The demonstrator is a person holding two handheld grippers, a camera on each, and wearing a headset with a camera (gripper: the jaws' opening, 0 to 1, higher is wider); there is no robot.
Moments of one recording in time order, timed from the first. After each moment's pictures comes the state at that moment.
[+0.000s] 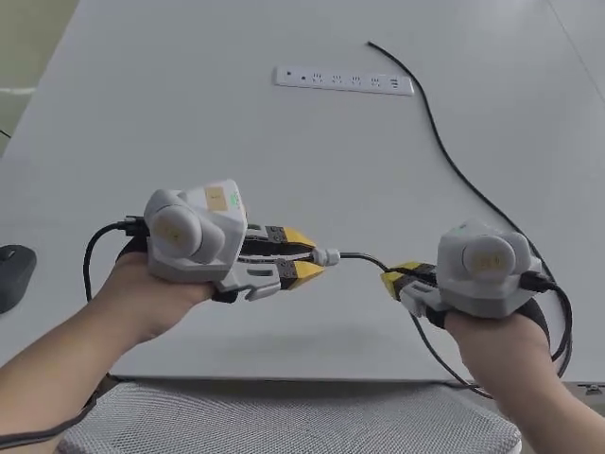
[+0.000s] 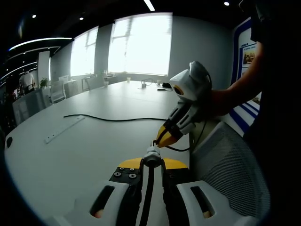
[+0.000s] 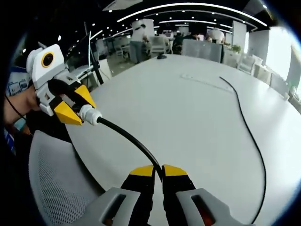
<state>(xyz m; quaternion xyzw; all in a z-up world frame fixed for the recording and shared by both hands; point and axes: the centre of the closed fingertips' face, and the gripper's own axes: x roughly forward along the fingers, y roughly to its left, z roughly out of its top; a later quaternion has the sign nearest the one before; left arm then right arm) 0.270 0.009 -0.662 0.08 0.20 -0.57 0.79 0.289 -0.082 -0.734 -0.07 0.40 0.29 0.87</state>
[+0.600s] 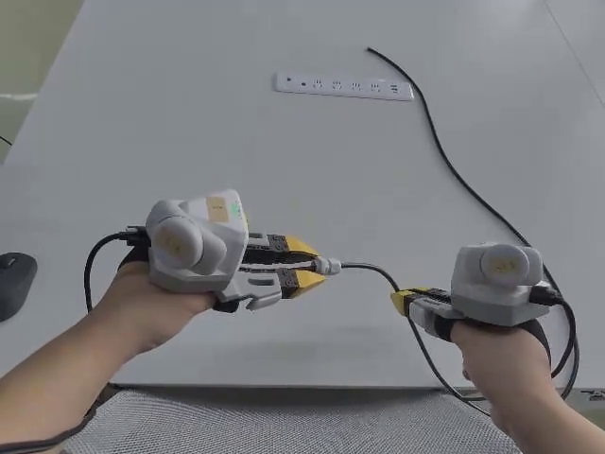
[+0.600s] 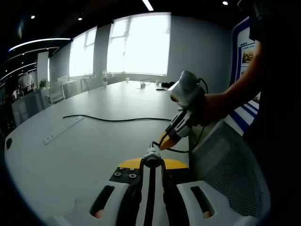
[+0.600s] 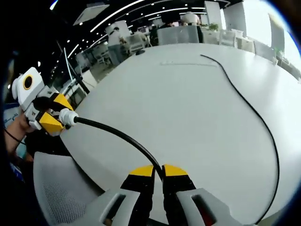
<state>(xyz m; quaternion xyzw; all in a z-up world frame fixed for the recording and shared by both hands) 0.268 0.008 -0.663 0.09 0.20 -0.57 0.79 0.284 -0.099 -0.757 0.02 0.44 0.24 0.86</state>
